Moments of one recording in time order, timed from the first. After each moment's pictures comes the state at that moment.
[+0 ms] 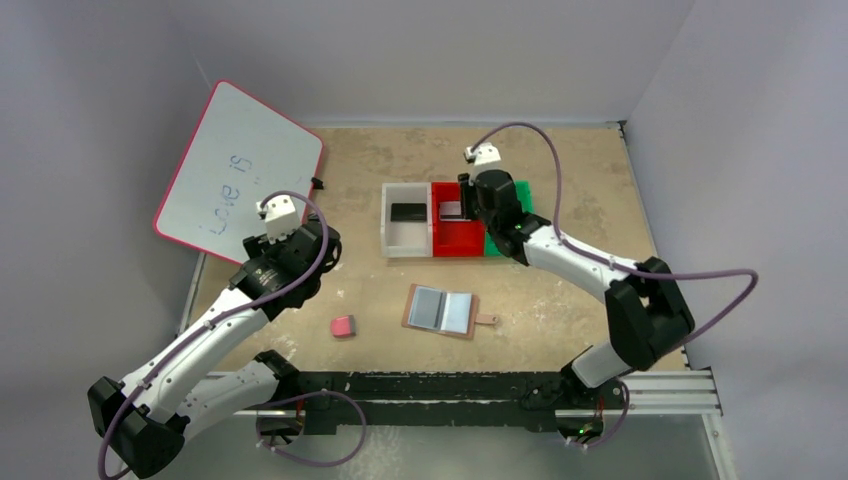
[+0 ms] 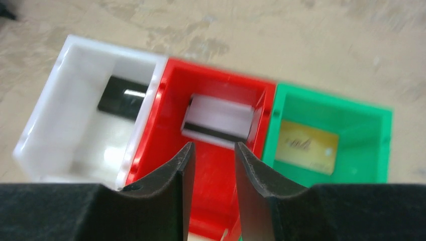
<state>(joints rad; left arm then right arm) -0.63 0.92 0.86 -0.83 -0.91 -0.75 0.60 1.57 1.04 0.09 0.33 0.10</state>
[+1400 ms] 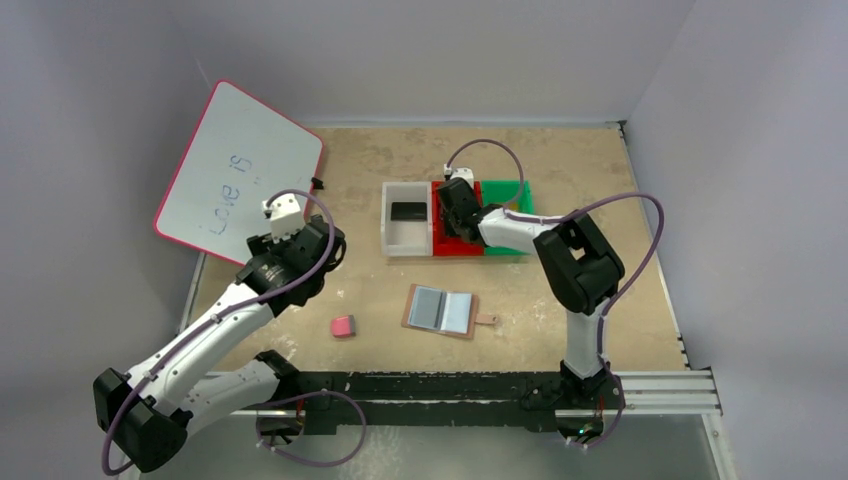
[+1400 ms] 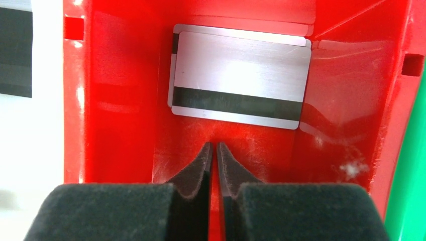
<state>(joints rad) -0.63 0.95 0.86 -0.84 -0.91 -0.75 0.62 1.96 1.21 -0.11 0.36 0.40</state>
